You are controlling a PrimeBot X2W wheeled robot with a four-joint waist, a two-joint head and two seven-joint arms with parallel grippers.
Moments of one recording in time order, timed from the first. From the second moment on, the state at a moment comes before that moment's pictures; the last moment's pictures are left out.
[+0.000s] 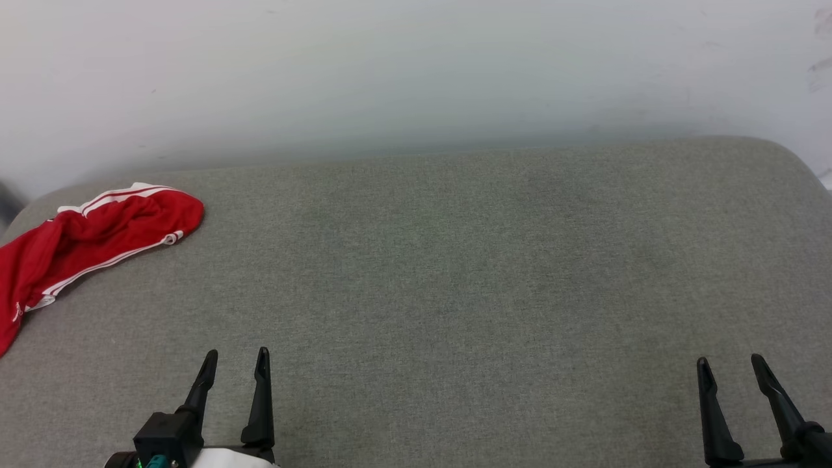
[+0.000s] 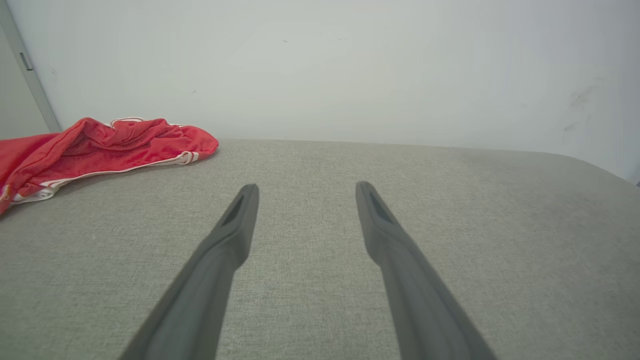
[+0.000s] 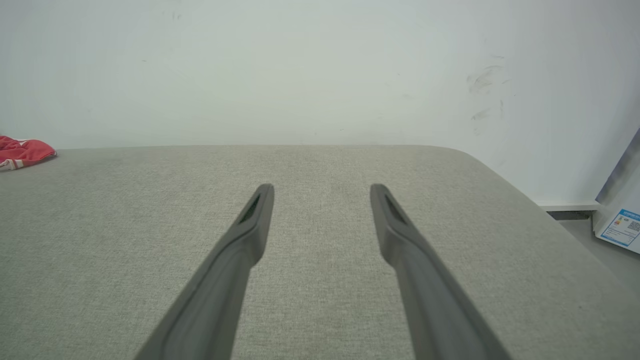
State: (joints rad) left arm 0.08 0.05 0.03 0.13 -0.15 -0.11 -0.26; right arm 0.19 -0.11 -0.10 0.01 0.10 0.13 -0.26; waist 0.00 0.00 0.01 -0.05
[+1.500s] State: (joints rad) left arm 0.10 0.05 0.09 0.08 -0.27 -0.08 -0.26; right arm 0.24 -0.13 -0.05 0.02 0.11 0.13 -0.26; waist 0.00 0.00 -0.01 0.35
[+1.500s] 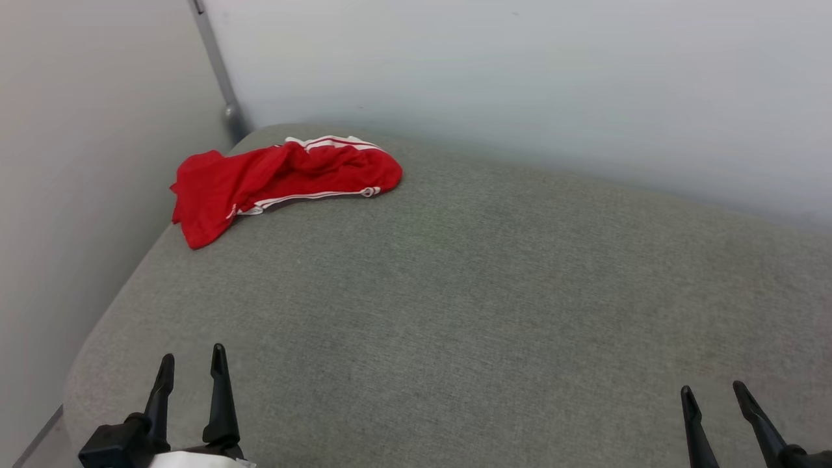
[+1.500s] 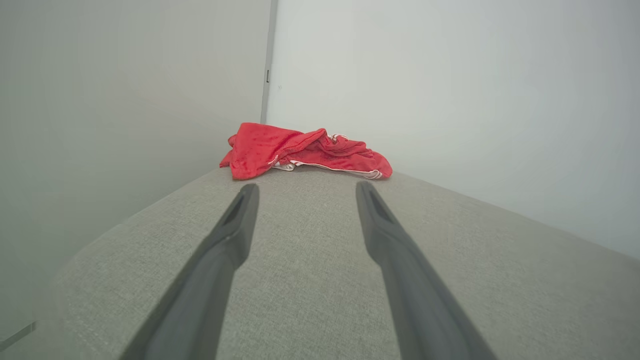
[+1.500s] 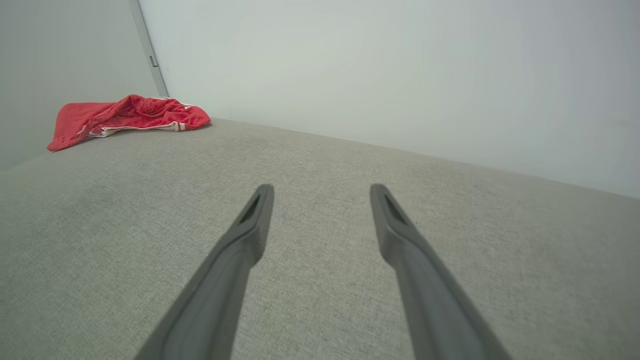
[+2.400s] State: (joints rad) left arm -0.13 0.05 0.17 0.15 -0.27 -0.13 -0.26; right arm 0.23 -0.16 -0.07 0.01 0.11 0.13 -0.26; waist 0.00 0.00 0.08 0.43
